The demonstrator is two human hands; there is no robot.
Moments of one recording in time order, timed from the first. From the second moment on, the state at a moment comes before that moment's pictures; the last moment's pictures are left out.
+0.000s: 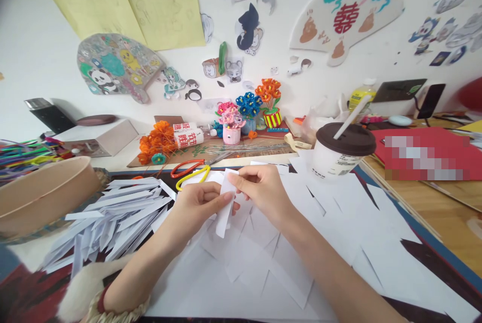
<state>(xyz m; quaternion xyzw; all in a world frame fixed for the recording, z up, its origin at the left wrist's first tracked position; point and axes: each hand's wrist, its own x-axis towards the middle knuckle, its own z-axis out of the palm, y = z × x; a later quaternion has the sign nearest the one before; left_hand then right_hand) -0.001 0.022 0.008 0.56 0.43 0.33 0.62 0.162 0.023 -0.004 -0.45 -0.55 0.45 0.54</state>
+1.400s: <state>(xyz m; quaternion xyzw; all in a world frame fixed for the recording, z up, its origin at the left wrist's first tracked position) -0.001 0.022 0.010 0.59 0.40 0.28 0.64 0.169 0.024 0.002 -0.43 -0.51 0.44 0.60</state>
